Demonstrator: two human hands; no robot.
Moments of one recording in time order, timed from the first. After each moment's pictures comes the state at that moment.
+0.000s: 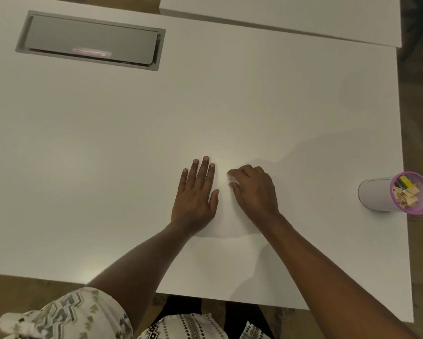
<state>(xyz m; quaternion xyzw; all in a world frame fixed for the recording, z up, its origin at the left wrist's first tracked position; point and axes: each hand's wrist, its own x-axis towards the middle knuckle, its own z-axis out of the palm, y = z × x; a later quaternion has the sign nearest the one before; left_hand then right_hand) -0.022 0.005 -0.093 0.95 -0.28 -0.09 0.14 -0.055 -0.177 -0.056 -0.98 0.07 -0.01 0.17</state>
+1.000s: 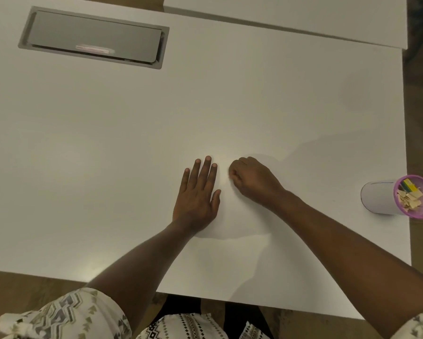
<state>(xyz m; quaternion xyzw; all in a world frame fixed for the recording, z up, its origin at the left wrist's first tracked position) -0.022 0.005 -0.093 0.95 -0.28 -0.08 0.14 -0.017 -0.200 -0.059 -0.97 -0.05 0.08 0.23</state>
